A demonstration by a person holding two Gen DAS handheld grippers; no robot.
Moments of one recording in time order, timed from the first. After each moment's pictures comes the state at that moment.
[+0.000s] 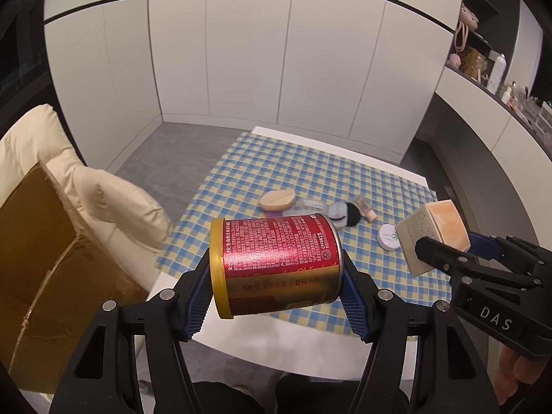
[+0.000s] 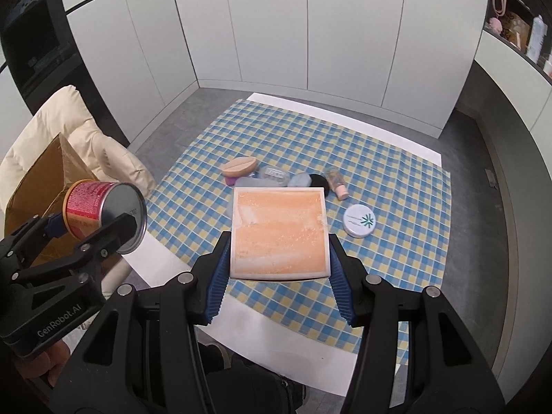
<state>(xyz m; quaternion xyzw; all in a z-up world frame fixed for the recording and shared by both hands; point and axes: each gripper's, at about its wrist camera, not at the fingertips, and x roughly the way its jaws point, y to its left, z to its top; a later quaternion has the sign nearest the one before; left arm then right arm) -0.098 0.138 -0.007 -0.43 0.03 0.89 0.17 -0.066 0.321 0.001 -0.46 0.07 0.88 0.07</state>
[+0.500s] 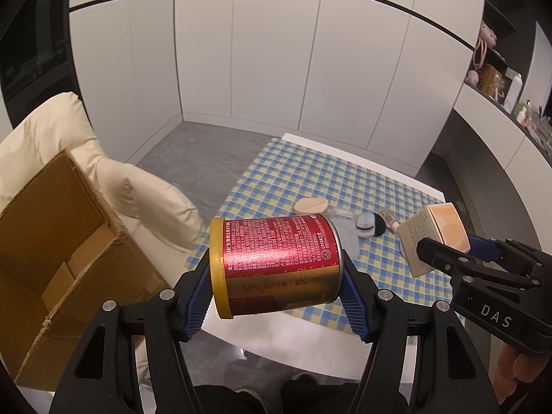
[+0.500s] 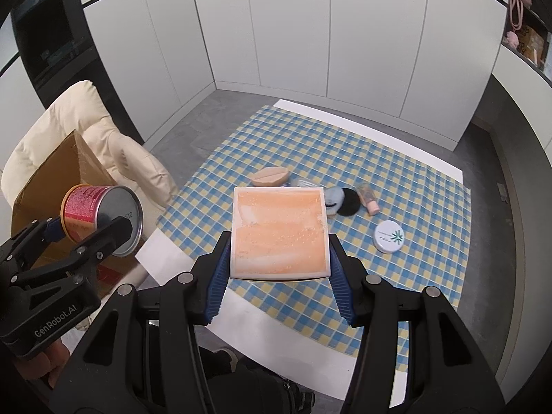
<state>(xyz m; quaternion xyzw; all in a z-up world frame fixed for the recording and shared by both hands) -0.105 0.094 -0.003 -0.42 0.01 0.90 0.13 -0.090 0.281 0.005 -0.46 0.06 0.89 0.04</state>
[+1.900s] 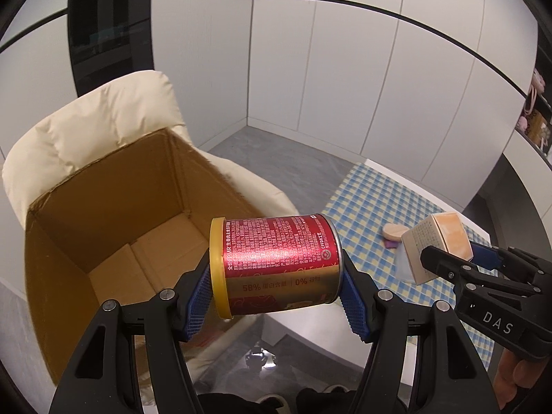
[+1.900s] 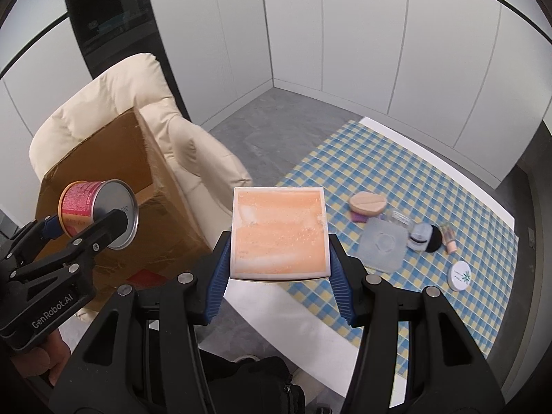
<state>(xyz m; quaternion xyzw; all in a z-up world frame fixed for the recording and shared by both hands) -0.099 -0.033 0.004 -0.40 -0.04 0.92 0.02 -0.137 0.154 0.008 -0.45 0.02 0.89 -0.06</state>
